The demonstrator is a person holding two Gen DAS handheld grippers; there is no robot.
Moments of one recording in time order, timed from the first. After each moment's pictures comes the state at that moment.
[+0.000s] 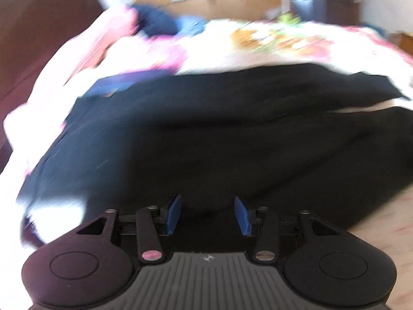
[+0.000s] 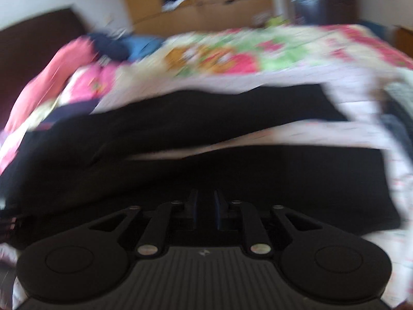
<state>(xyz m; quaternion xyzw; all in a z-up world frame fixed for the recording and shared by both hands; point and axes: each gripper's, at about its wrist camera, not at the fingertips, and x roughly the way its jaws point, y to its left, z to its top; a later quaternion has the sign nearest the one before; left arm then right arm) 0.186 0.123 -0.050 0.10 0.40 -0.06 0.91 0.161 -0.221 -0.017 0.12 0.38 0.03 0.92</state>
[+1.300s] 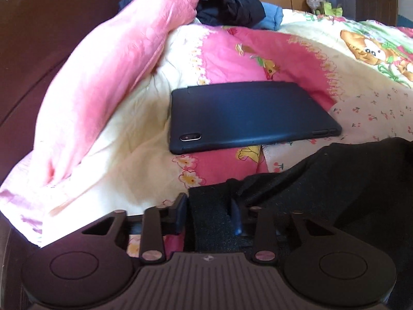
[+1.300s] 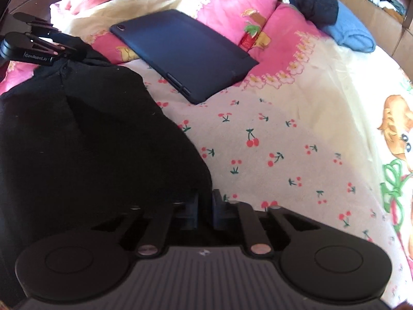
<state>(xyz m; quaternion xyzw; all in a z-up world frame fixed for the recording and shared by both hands) 0.471 0.300 -0.028 0.13 0.41 -0.03 0.90 0.482 0.006 -0.019 -0.19 0.43 0.31 0.83</state>
